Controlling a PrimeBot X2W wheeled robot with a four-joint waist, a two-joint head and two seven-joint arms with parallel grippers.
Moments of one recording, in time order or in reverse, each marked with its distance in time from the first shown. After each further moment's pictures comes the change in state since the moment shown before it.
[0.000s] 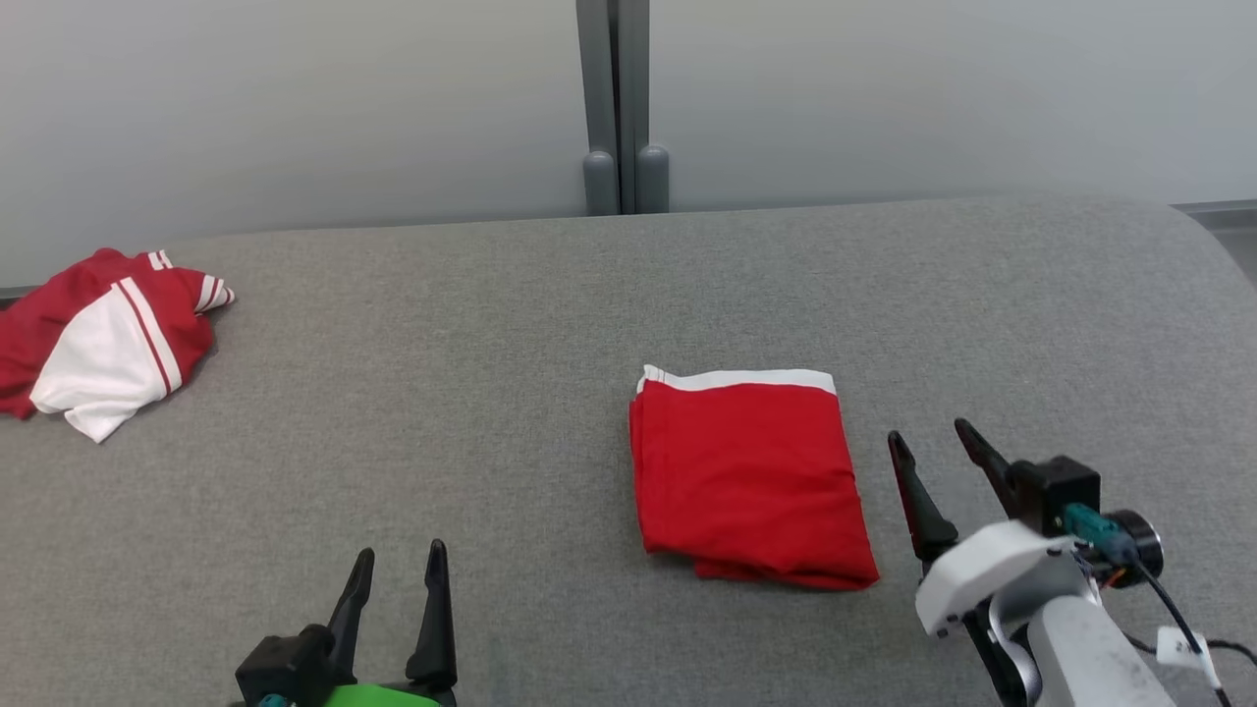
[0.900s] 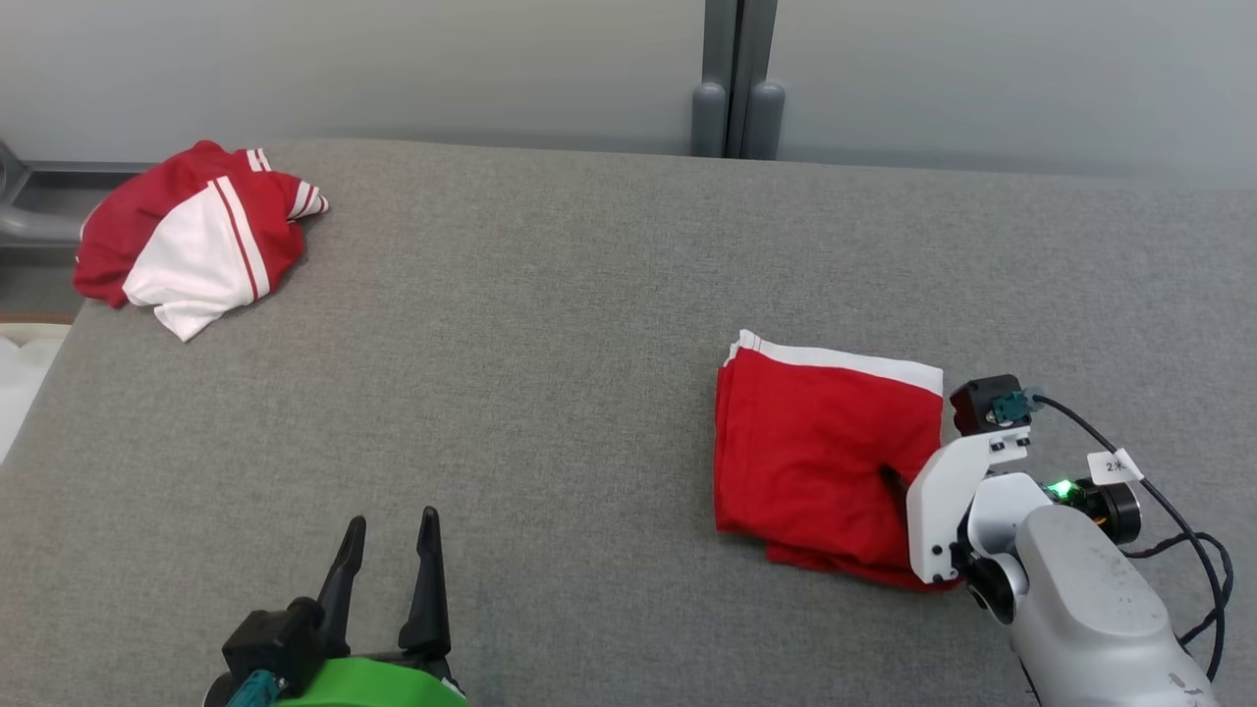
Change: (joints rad) left arm -0.038 0.000 0.008 -0.019 -0.006 -0.005 0.000; right arm -0.300 -0.028 0.039 0.374 0.026 0.000 0.524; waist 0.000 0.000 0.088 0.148
